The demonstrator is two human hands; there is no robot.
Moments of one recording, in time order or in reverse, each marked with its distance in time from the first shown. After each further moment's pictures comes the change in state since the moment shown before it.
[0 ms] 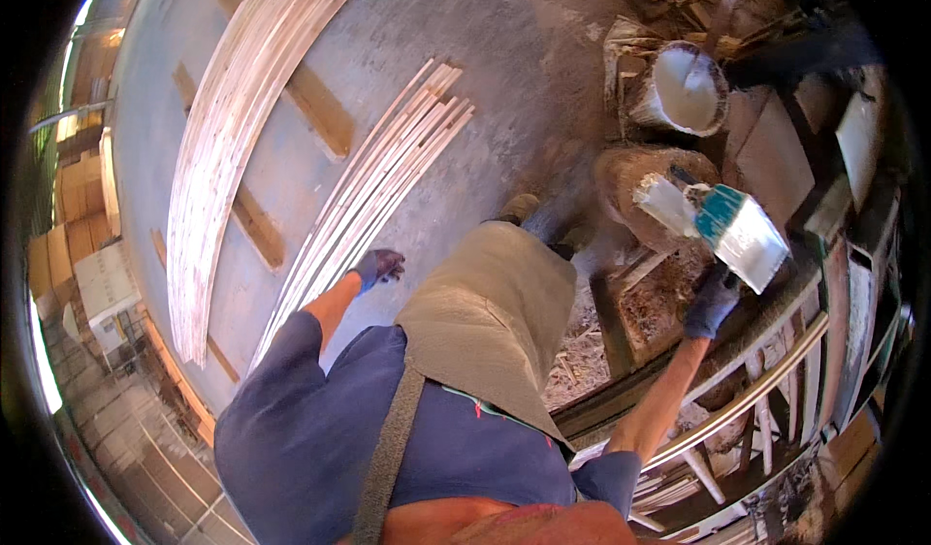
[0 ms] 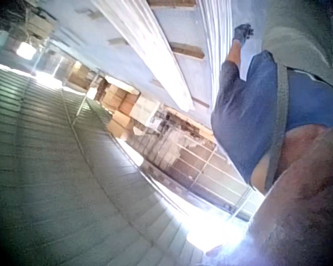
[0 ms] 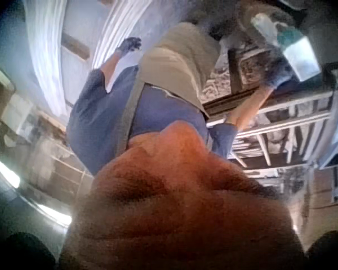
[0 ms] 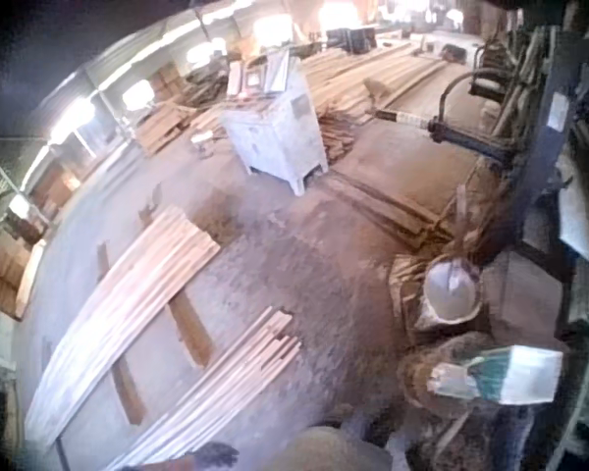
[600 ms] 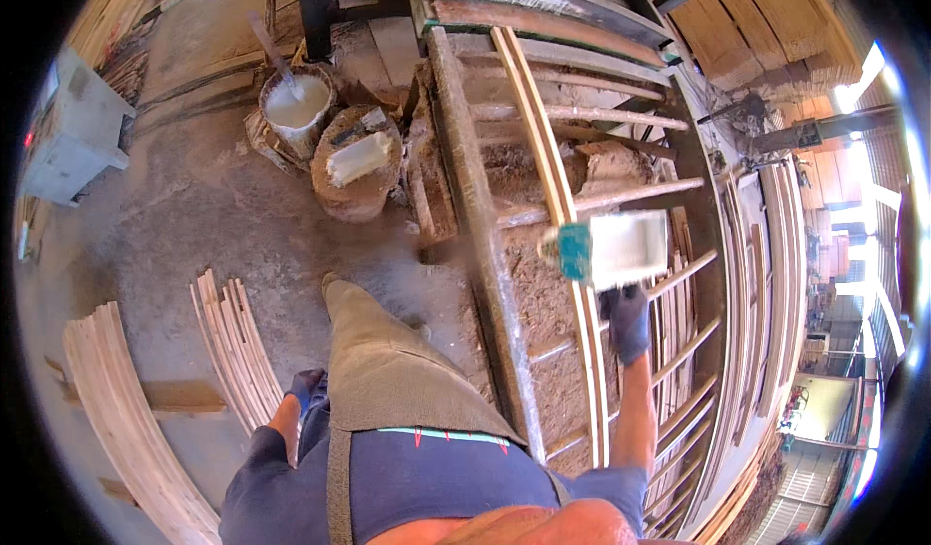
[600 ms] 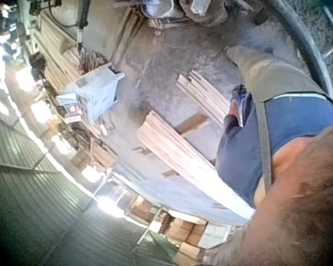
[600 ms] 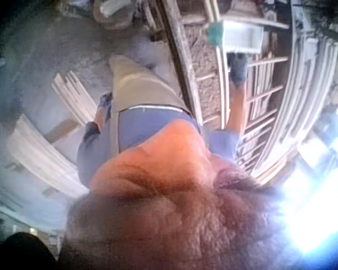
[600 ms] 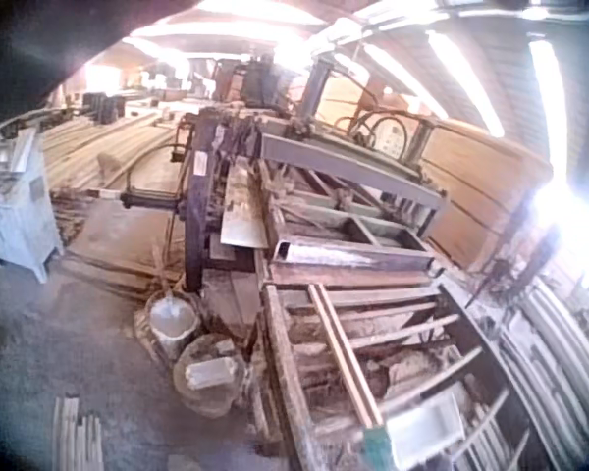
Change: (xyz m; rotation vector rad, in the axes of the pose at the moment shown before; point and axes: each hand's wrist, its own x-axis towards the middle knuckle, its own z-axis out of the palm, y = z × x) left_hand 0.073 -0.033 0.095 0.589 -0.367 0.323; right_hand -0.409 0.007 -0.281 -0.058 0.465 0.229
